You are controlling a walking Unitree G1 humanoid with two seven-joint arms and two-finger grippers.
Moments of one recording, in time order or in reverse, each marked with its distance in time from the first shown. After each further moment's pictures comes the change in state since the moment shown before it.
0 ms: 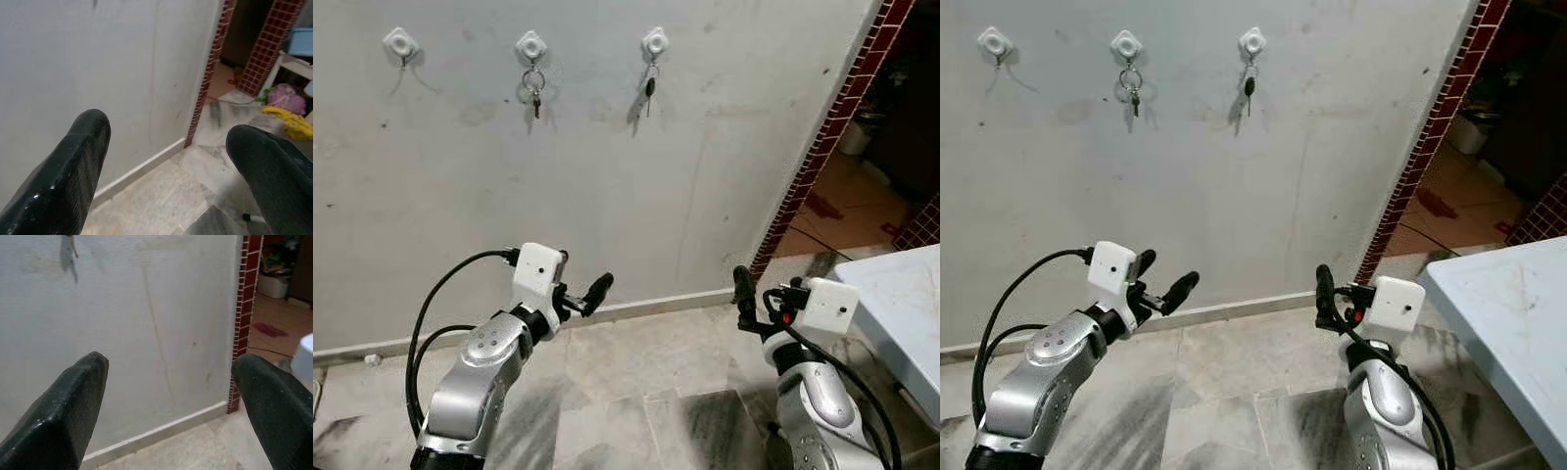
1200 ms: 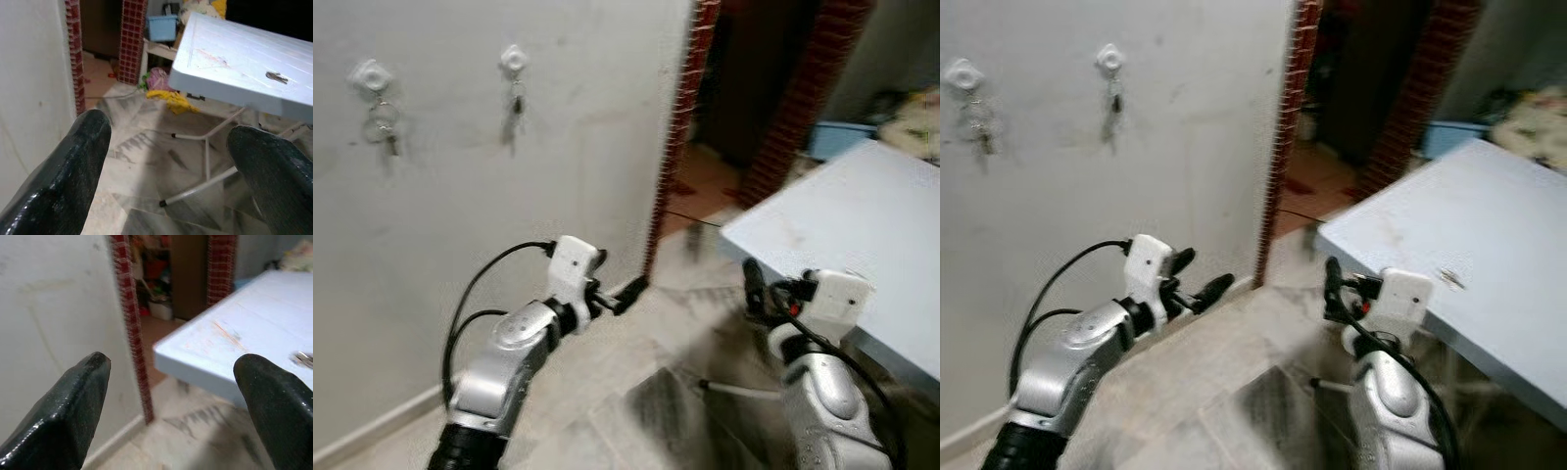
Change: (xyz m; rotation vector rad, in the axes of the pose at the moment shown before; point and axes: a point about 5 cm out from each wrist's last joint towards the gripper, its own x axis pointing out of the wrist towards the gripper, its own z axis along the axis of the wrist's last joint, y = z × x) left arm 0.017 -0.012 -0.003 -0.060 0.027 -0.107; right arm 0.007 0.001 0.011 -0.027 -0.036 0.009
